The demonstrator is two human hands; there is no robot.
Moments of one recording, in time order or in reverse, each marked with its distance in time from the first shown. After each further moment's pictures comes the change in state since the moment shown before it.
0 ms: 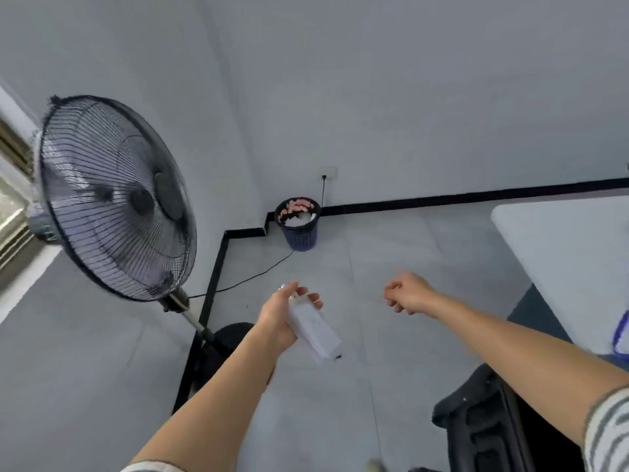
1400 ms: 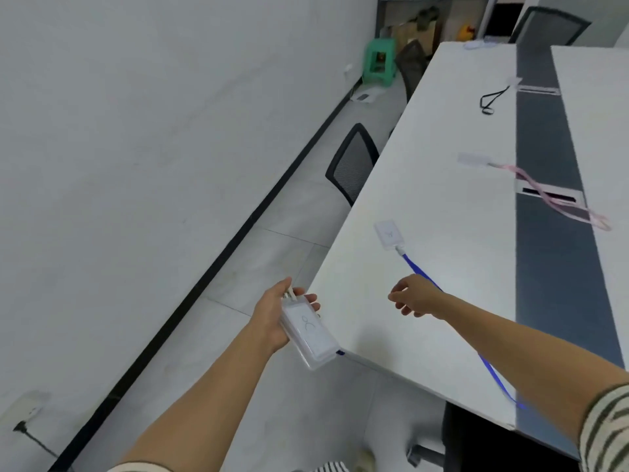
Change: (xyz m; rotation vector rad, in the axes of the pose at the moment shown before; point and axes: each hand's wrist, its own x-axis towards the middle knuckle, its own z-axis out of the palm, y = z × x) left_hand 0.360 0.010 0.644 0.788 -0.756 -0.507; right_hand 0.178 0.240 -0.404 0.522 0.663 0.756
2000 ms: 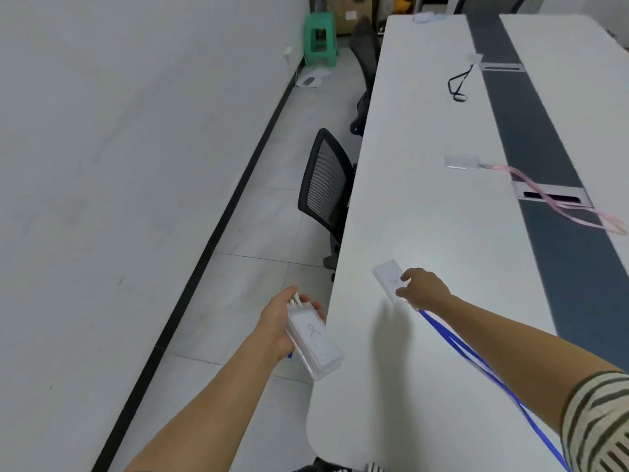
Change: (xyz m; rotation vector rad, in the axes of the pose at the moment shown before) left_hand 0.202 0.144 0.078 0.152 -0.066 -0.185; right_hand 0.203 -0.048 -0.068 -0.164 0.225 0.195
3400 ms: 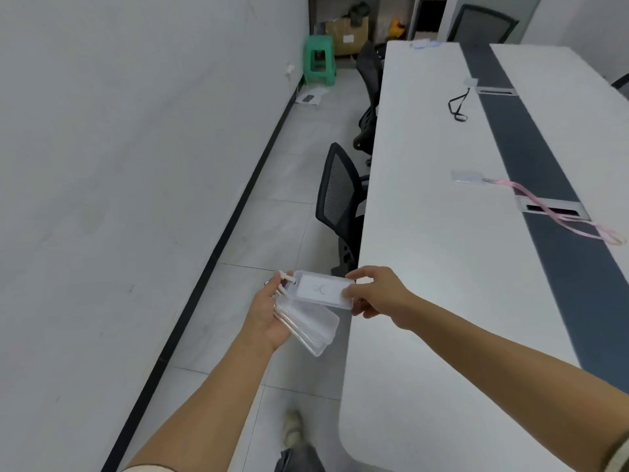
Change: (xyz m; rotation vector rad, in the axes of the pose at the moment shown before) left_hand 0.004 0.058 -0.069 -0.264 -0.245 0.182; right_hand -0.115 -0.165 0.005 0.781 -0.211 -0.129
